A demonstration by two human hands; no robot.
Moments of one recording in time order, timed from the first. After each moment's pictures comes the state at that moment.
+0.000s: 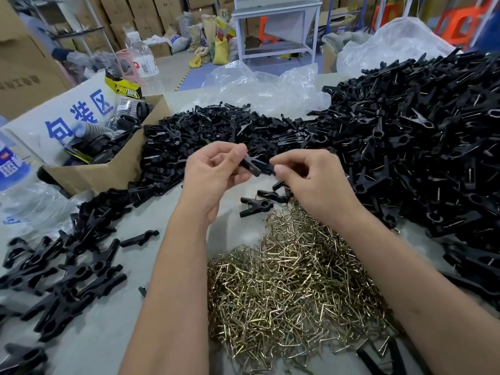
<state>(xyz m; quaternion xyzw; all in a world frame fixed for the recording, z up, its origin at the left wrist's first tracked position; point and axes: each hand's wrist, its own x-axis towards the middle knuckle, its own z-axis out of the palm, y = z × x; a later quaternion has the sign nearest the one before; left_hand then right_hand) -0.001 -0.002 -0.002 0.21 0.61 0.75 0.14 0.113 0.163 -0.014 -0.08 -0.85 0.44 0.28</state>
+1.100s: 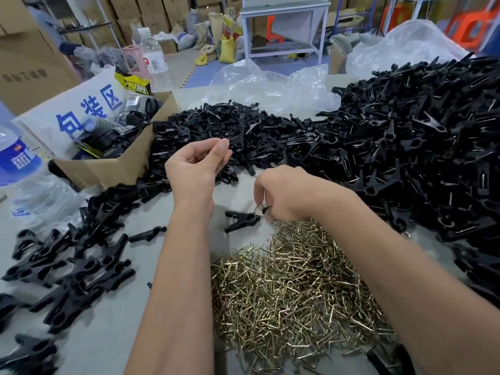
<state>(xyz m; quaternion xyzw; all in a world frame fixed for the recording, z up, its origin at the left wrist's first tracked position) -0.016 -0.014 -0.007 0.10 0.56 0.82 -0.01 0.080 0.124 0.021 -0.03 -0.99 0.12 -0.08</state>
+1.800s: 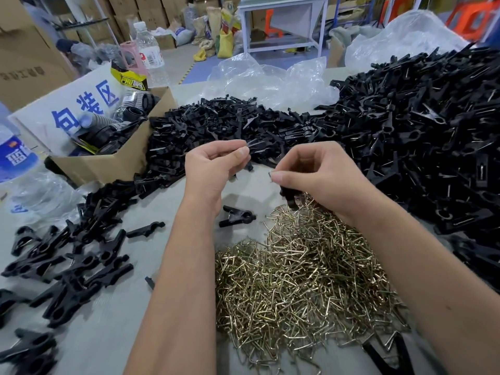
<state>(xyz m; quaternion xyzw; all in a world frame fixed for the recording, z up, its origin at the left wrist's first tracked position) -0.003 -0.004 -0.005 0.13 0.64 0.75 0.09 0.125 0.157 0.011 -0.07 -0.81 0.56 0.15</state>
